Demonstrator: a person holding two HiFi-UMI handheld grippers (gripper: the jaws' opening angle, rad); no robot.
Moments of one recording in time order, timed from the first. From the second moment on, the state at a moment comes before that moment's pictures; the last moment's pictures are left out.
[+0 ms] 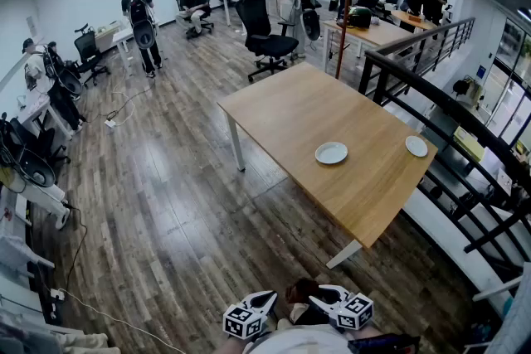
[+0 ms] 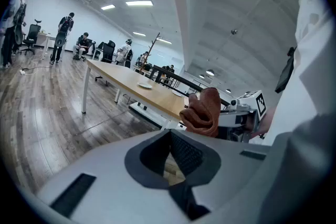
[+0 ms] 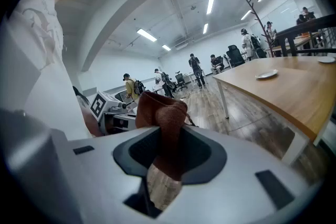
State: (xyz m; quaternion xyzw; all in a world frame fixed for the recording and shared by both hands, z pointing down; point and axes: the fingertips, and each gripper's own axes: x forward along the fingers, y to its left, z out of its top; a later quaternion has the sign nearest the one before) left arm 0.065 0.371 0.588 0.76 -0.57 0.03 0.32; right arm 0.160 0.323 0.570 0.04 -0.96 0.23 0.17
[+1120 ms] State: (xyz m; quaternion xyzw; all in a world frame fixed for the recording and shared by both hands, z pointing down) left arm 0.091 0.358 0.574 0.77 -0.55 0.02 0.31; right arm 0.204 0.286 0.548 0.13 -0.95 0.23 0.15
